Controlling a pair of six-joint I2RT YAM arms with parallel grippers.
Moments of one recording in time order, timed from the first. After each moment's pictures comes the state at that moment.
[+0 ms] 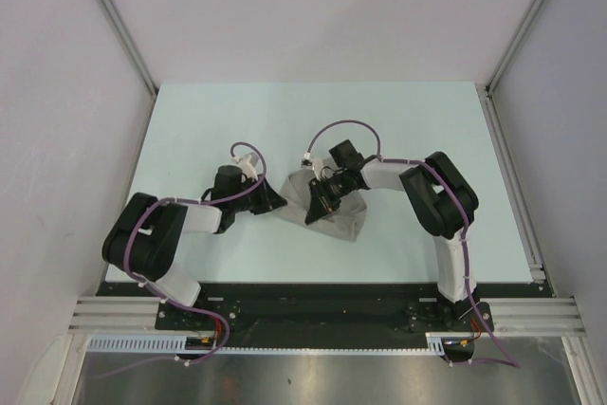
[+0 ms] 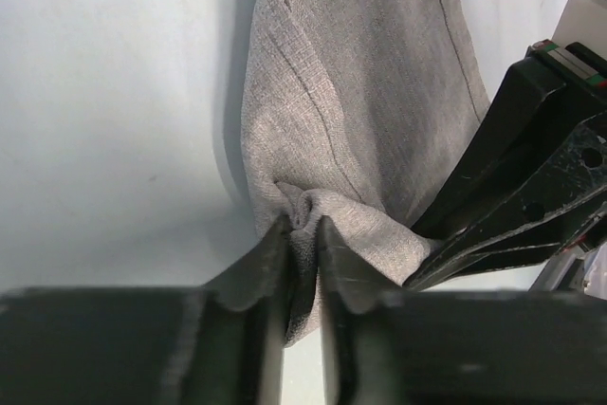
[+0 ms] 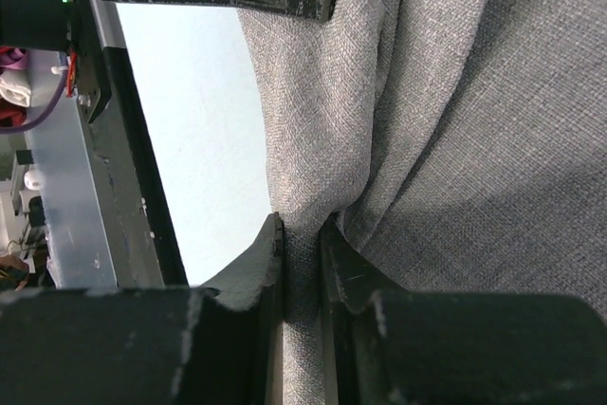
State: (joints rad) left arm -0.31 1.59 0.49 0.49 0.45 -0.60; right arm 0.60 2.07 1.24 -0.24 -0.91 0.00
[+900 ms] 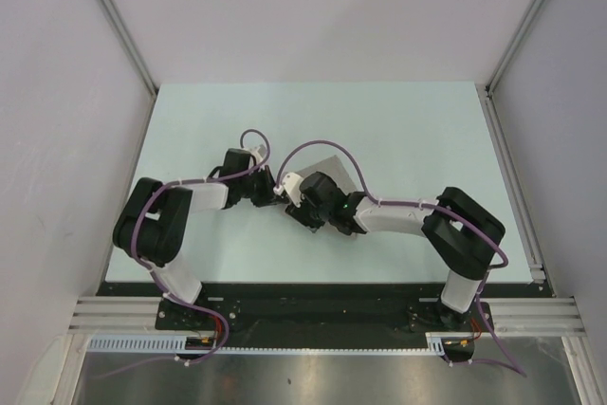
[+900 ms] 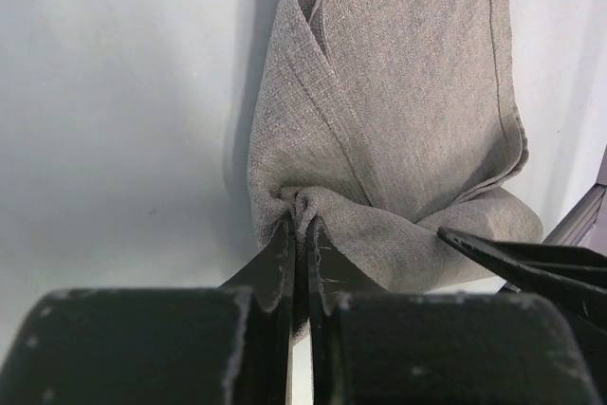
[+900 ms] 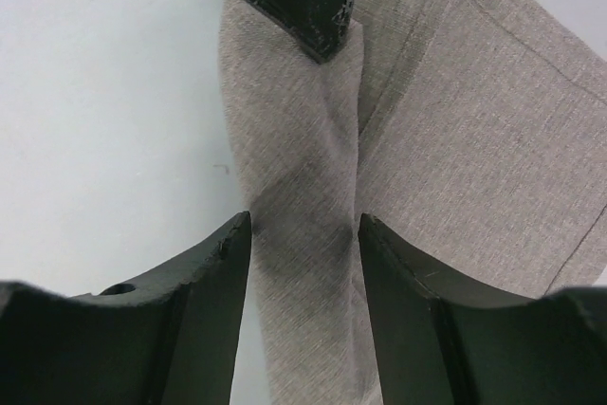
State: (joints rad) left arm -0.31 1.70 0.74 0.11 0.48 -0.58; right arm 0.96 1.75 1.02 -0.03 0.06 -0.17
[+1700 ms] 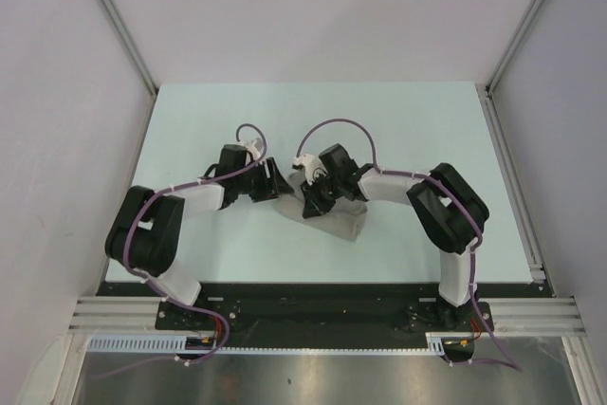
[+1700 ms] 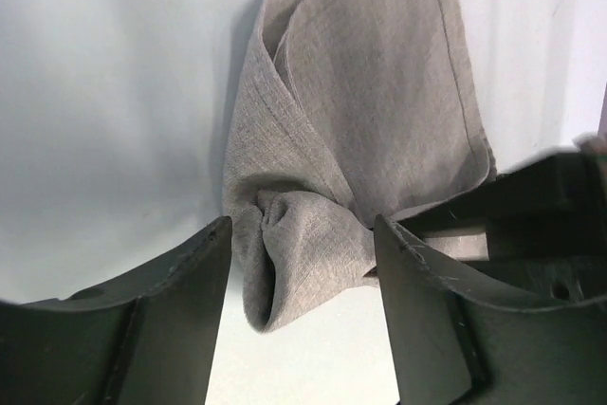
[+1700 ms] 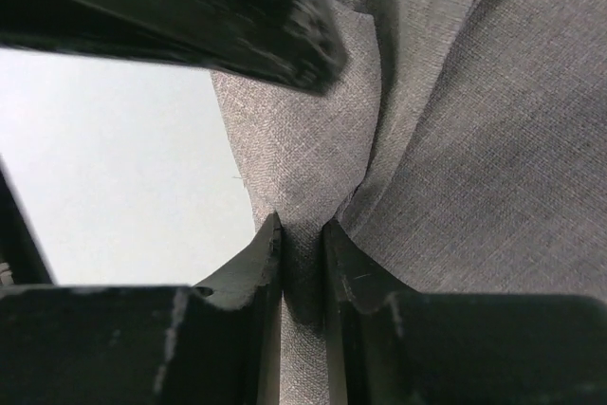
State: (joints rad) left arm -0.31 1.64 0.75 0.11 0.47 -0.58; right arm 0.74 1.92 1.15 -0.11 -0.46 -0.06
